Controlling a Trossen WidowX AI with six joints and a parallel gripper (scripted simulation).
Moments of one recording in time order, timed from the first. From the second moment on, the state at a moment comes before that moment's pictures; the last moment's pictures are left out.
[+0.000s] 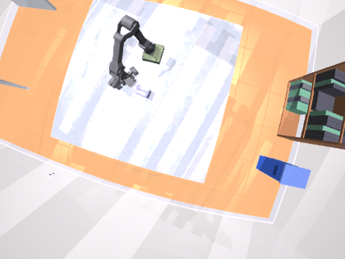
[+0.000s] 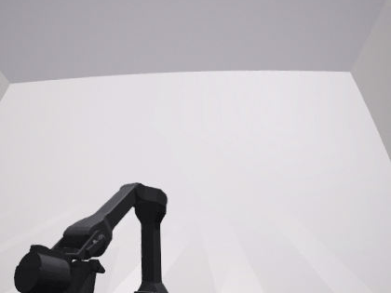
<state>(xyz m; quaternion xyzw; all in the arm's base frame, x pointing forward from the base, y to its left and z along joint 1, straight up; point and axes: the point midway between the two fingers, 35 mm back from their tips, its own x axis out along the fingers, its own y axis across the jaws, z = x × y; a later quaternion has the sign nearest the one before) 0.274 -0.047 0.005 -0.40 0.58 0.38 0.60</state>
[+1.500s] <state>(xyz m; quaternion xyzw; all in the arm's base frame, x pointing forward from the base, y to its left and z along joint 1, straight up) 0.276 -0.048 0.070 -0.39 0.59 0.37 0.60</state>
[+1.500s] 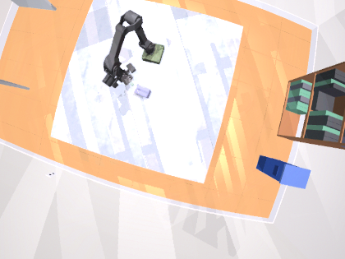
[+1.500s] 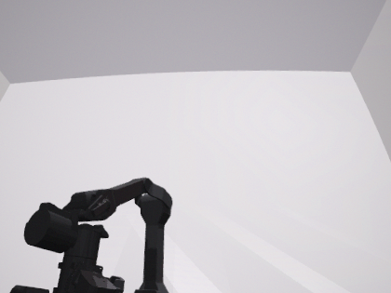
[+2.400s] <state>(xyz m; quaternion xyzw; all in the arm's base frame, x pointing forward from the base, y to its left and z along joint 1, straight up) 0.278 -0.053 0.100 -0.51 0.50 0.48 0.51</state>
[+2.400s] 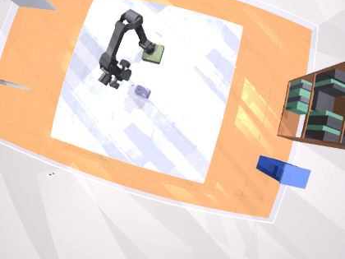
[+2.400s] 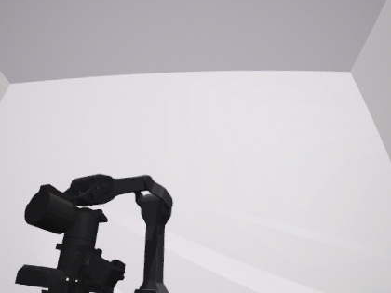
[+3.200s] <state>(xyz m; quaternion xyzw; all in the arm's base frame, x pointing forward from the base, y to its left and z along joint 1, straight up) 0.291 -0.017 0.099 -0.52 0.49 0.50 0.50</state>
